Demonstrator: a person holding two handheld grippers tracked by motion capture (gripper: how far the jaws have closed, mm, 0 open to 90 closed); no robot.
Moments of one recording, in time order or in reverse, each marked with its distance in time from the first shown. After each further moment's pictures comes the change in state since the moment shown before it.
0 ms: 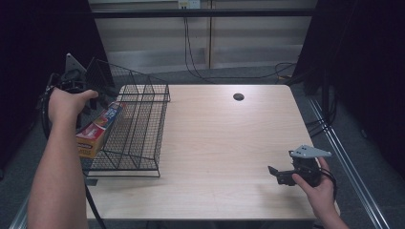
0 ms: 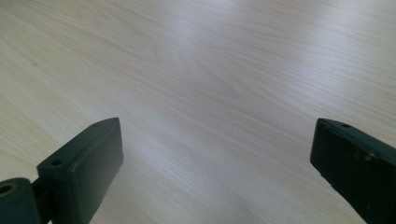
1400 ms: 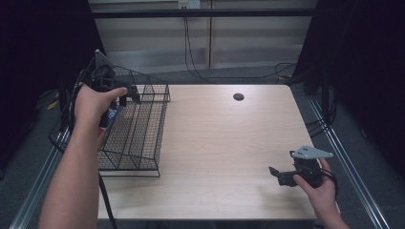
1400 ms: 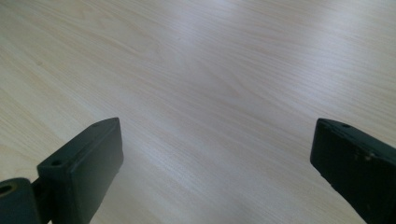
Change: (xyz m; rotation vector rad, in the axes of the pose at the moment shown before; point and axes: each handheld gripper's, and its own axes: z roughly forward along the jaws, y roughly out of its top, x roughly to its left) left arm -0.074 -0.017 -0.002 -0.040 -0.166 0.142; right arm 0.000 -0.001 -0.004 -0.007 0.000 -0.008
